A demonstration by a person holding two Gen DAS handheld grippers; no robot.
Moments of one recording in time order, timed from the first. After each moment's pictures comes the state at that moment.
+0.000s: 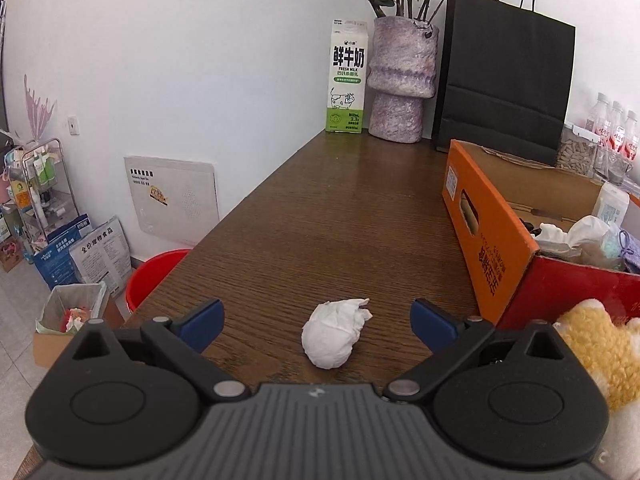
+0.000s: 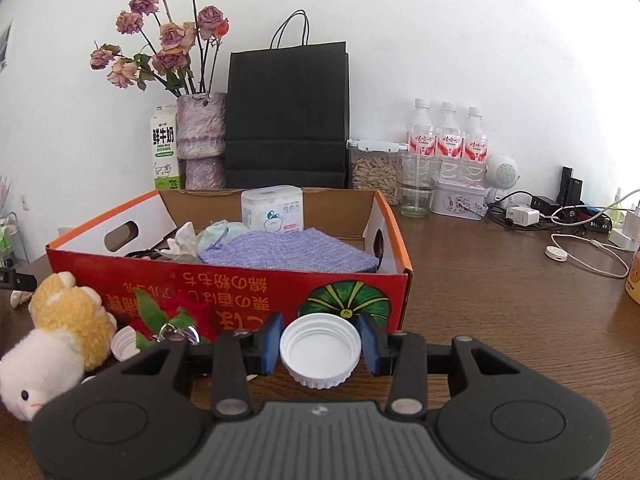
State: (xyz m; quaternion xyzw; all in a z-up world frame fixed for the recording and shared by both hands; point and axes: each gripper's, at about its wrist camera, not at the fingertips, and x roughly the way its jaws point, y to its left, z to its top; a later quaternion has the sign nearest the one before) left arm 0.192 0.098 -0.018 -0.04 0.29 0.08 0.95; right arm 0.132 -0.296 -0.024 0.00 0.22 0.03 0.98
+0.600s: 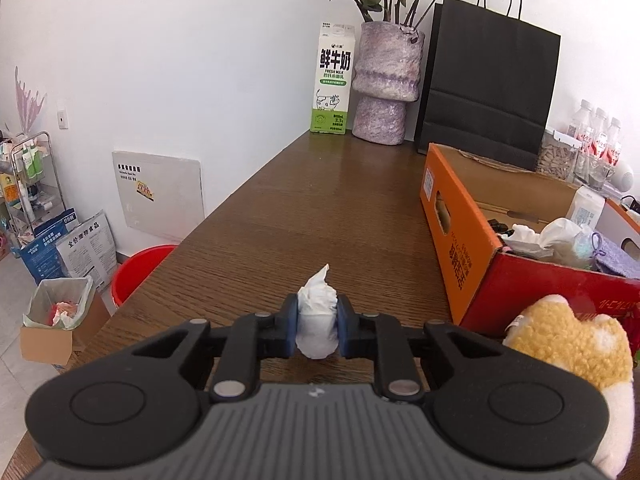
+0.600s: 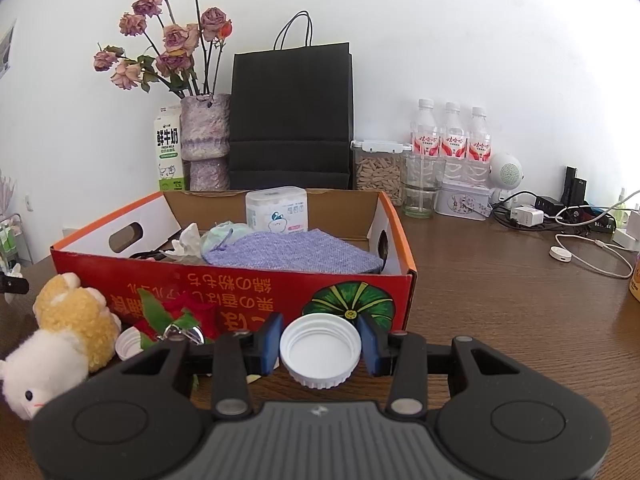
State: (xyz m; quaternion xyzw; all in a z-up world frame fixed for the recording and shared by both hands) left arm 0.172 0.092 -0.008 -0.06 0.28 0.05 0.96; right arm 0.131 -0.296 -0.023 0.00 0.22 0.04 0.98
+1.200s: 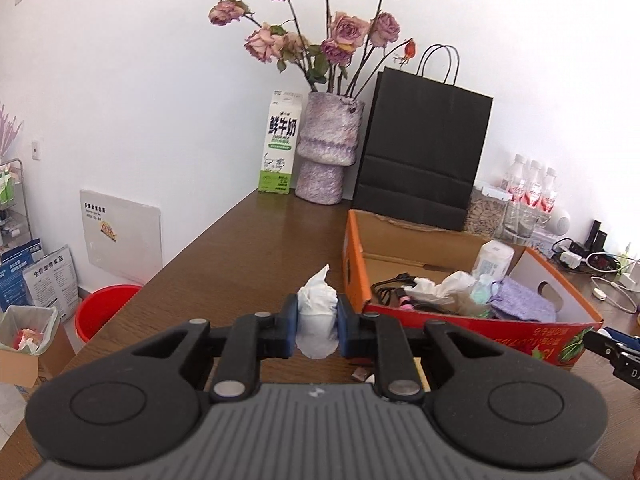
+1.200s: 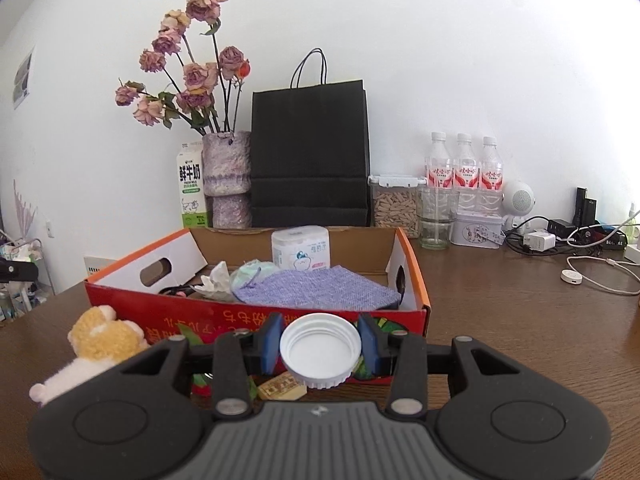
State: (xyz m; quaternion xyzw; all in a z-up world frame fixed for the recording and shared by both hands) left arm 0.125 0.054 0.046 -0.08 0.20 -0.01 0.98; right arm 0.112 -0.294 -0.003 0.02 0.16 0.07 0.98
